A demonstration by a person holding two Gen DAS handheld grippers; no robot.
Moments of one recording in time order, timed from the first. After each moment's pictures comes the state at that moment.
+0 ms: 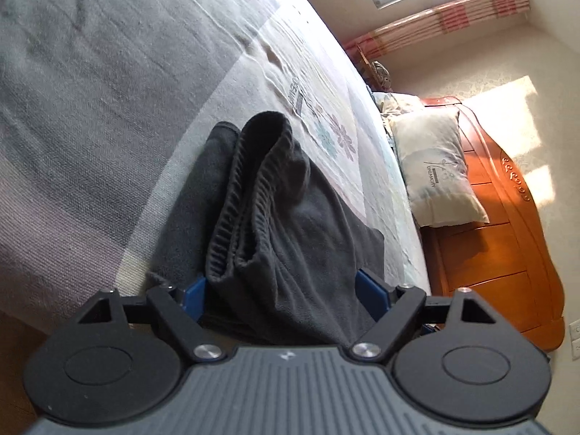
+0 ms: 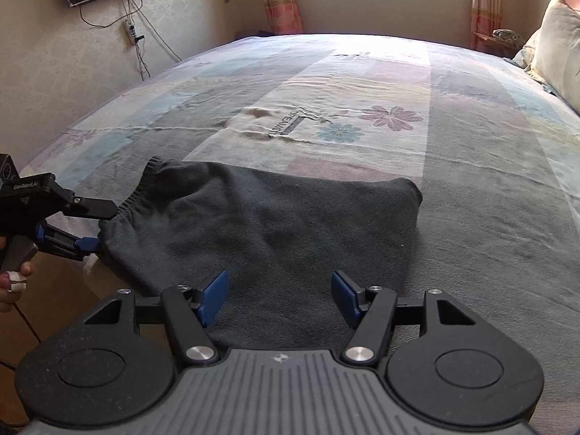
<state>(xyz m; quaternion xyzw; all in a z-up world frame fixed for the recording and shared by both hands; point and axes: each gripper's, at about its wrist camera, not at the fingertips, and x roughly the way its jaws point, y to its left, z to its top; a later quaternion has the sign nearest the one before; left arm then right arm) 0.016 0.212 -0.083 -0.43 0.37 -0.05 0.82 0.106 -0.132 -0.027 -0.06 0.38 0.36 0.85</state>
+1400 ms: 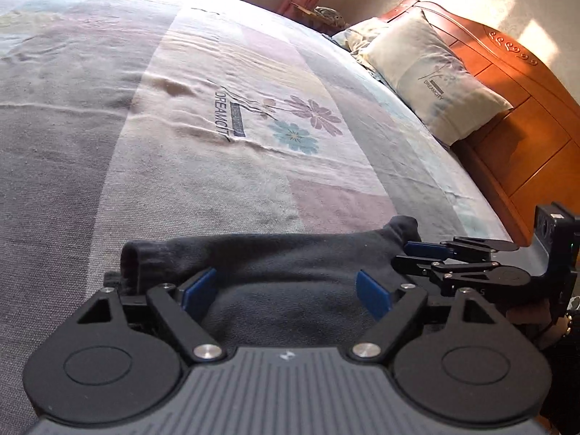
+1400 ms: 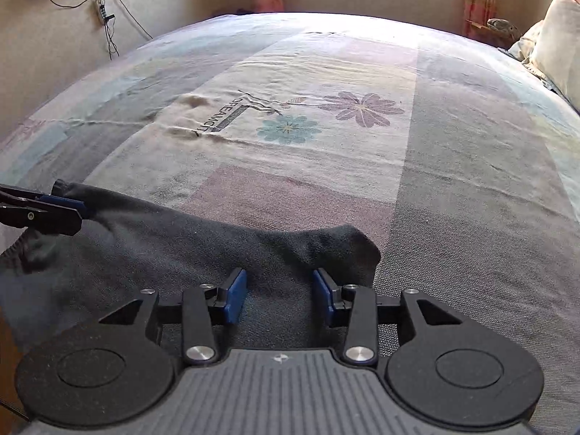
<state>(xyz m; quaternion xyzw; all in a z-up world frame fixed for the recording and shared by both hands) 0.120 0.168 -0.064 -0.21 0.41 -0.10 0.88 0.214 -0.104 -0.062 -0.09 0.40 0.32 0.85</state>
